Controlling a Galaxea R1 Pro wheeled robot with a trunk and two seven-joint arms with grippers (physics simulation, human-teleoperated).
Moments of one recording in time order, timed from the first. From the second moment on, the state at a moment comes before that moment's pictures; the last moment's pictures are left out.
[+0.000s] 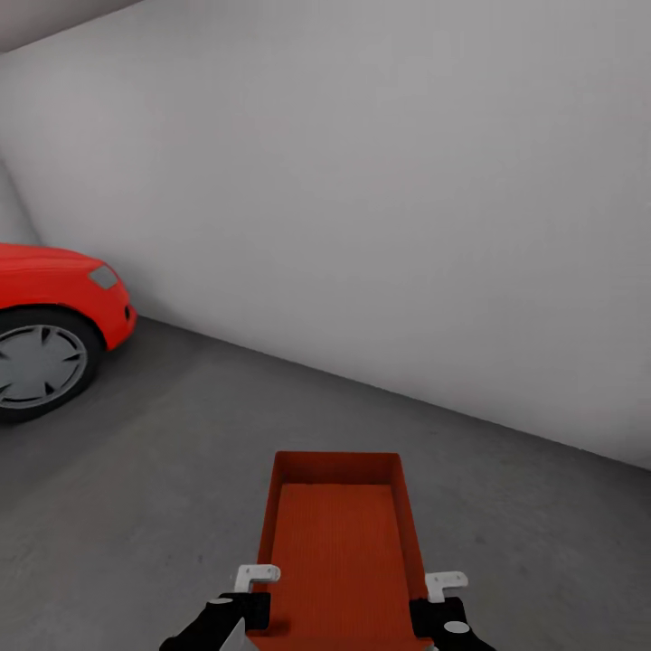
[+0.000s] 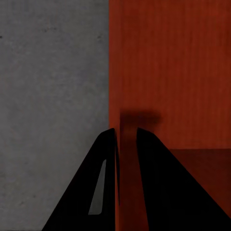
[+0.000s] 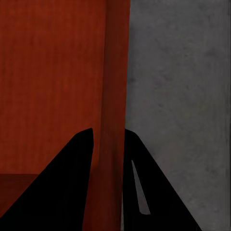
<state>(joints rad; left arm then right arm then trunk) -0.48 -0.13 0.00 -0.31 -0.01 0.19 0.08 -0.49 0.01 0.58 -0.21 -0.48 -0.06 -0.22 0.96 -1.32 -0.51</state>
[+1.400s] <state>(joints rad) -0.48 -0.13 -0.01 -0.31 -0.01 0.16 0.08 -0.49 0.01 0.58 -0.21 -0.48 -0.08 -0.22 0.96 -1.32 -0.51</state>
